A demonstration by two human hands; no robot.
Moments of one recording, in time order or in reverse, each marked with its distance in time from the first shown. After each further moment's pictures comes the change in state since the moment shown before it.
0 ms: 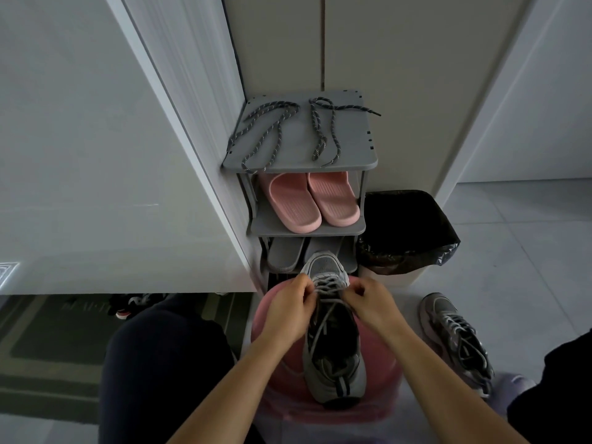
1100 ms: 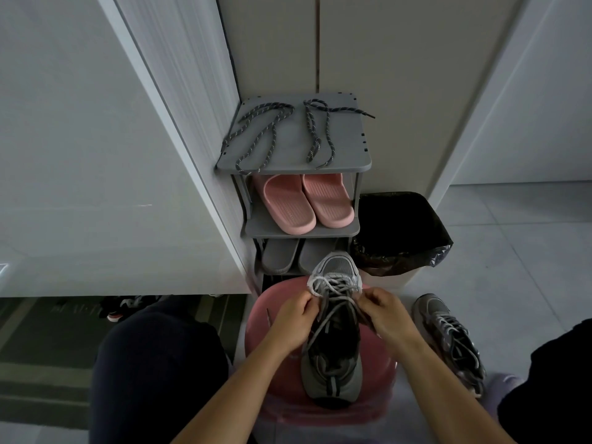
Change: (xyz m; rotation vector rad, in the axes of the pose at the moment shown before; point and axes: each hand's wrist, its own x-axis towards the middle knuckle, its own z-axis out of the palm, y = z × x) left_hand -0.001 -0.005 0.022 -0.272 -0.173 -0.127; right_hand -0.016 0.017 -0.012 0.503 0.019 0.192
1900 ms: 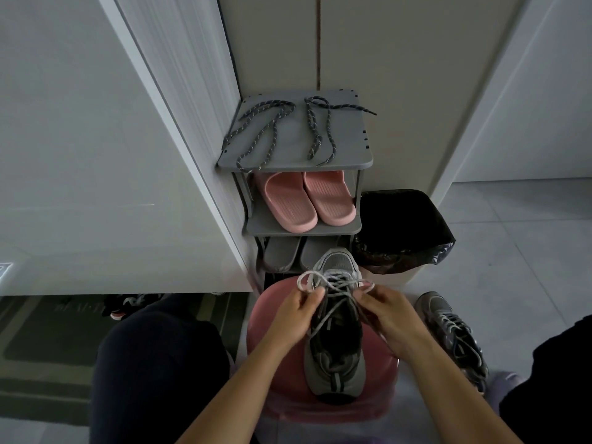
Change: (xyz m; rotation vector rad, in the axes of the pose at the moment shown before) left_hand -0.002 0.003 0.000 -0.155 0.022 -0.098; right_hand -0.006 -0.003 -0.004 0.217 -0.087 0.036
